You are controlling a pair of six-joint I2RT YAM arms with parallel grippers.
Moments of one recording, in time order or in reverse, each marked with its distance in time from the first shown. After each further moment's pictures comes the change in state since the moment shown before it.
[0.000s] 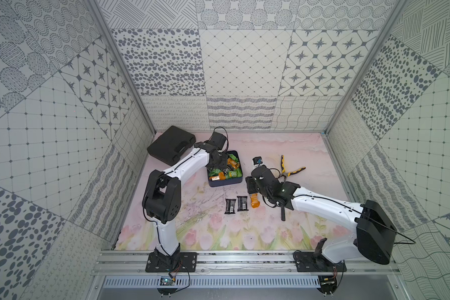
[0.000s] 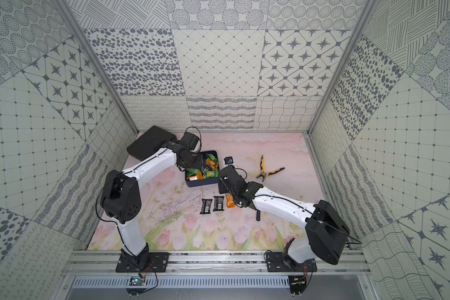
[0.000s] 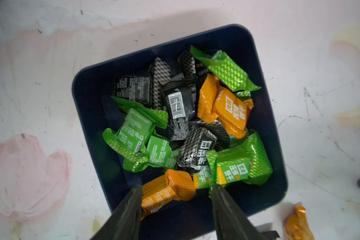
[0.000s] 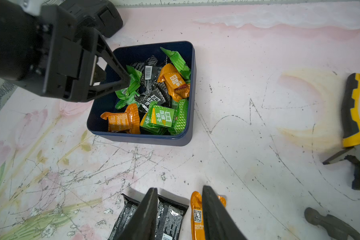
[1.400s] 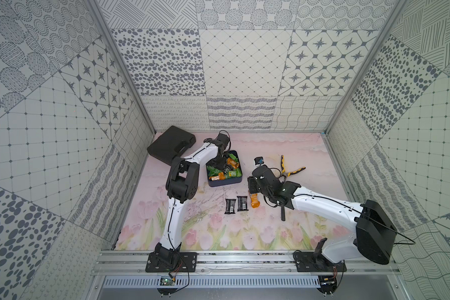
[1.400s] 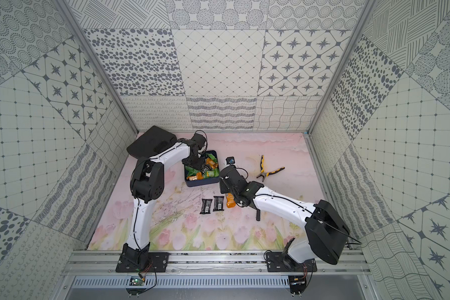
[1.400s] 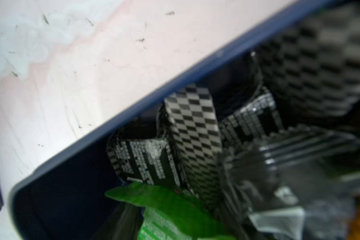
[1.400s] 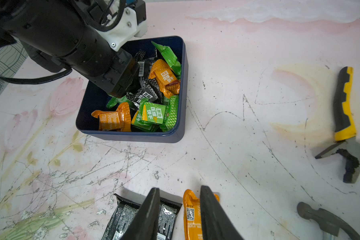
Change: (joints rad) left arm 0.048 0.377 0.301 -0.140 -0.159 0.254; right arm -0.019 0.000 -0.008 -0.013 0.000 0.005
